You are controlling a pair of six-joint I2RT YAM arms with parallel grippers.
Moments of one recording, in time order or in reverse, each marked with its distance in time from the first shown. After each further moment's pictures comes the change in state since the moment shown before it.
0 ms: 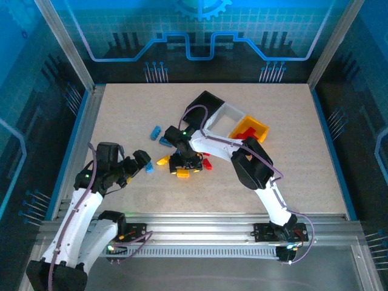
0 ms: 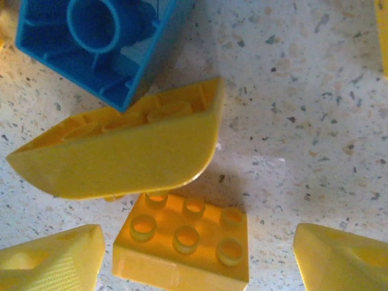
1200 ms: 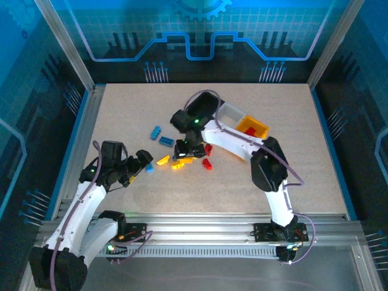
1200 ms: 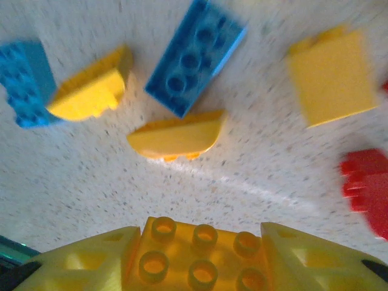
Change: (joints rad) left arm 0.000 0.093 -0.036 0.083 0.024 -0.013; right arm -0.073 -0.177 0.023 -0.019 0.011 -0.088
